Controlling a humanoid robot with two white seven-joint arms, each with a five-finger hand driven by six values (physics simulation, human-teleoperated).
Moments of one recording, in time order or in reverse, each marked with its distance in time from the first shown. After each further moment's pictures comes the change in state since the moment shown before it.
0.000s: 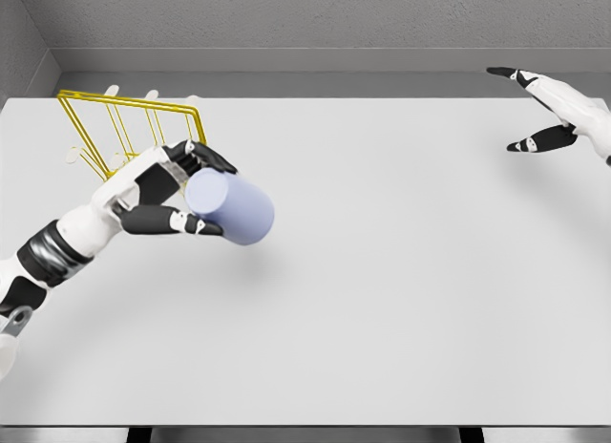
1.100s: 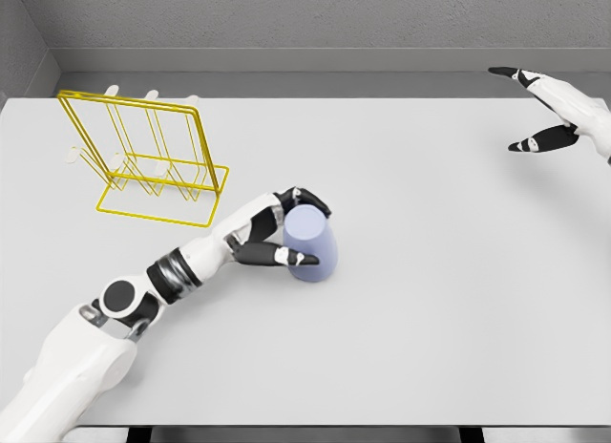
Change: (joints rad) left arm -0.083 -0.297 -0.209 0.266 -0.183 0.002 -0.001; right arm 0.000 -0.004 0.000 0.000 0.000 0.000 -0.002
